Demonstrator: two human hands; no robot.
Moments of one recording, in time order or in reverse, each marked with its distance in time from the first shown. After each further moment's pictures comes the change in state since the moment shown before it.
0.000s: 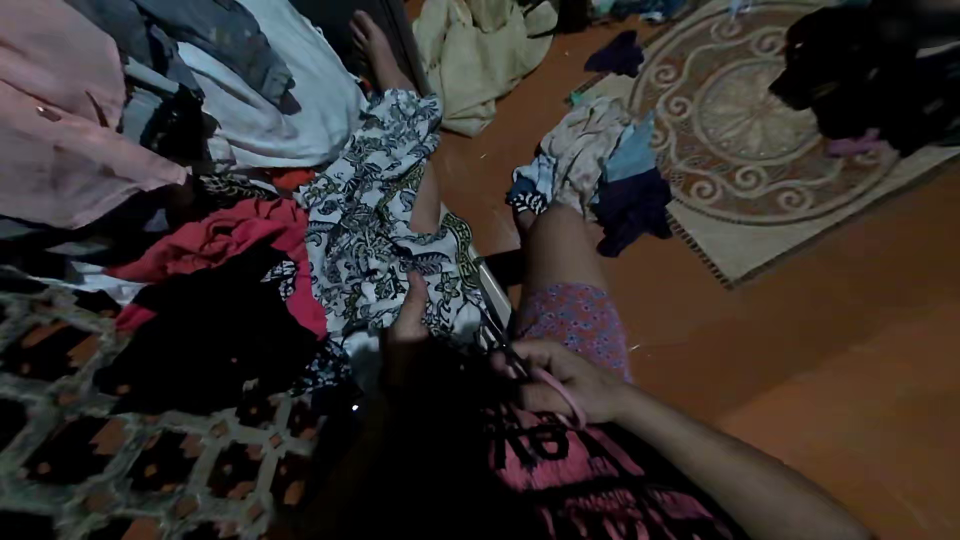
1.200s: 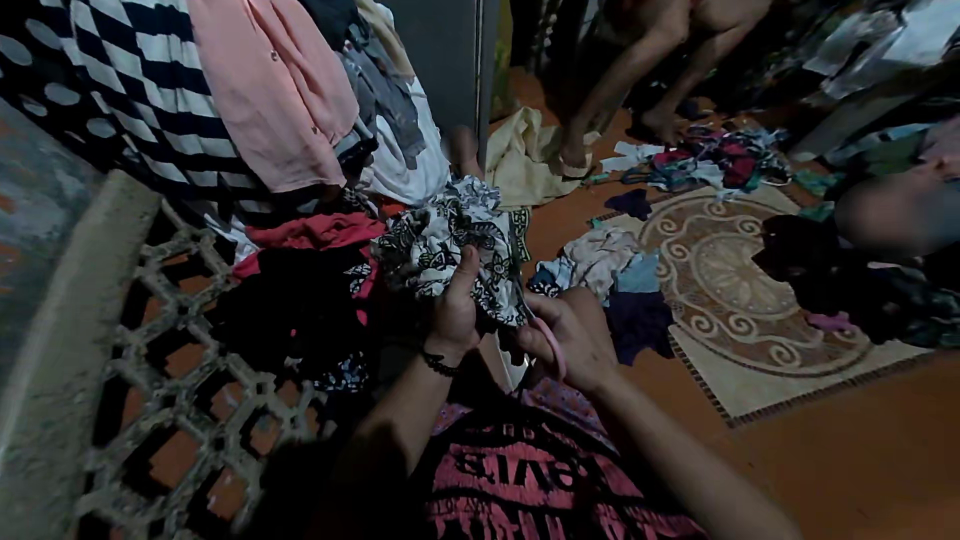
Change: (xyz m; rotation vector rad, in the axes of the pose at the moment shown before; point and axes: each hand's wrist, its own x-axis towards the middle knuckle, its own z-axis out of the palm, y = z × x) left_hand -0.028 0.101 0.023 -0.355 -0.351 0.011; right_hand 0.068 -0.072 0.049 -0.367 0.188 -0.279
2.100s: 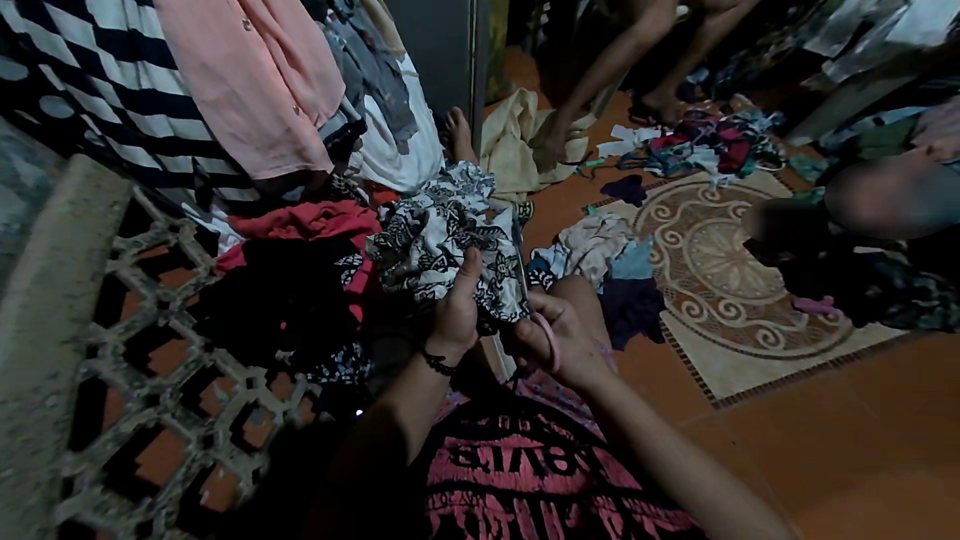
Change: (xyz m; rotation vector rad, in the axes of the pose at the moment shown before) left_hand -0.002 -0.015 -0.005 0.110 0.100 -0.034; right_hand -0.010 0.019 0.002 0.185 0.088 0.036
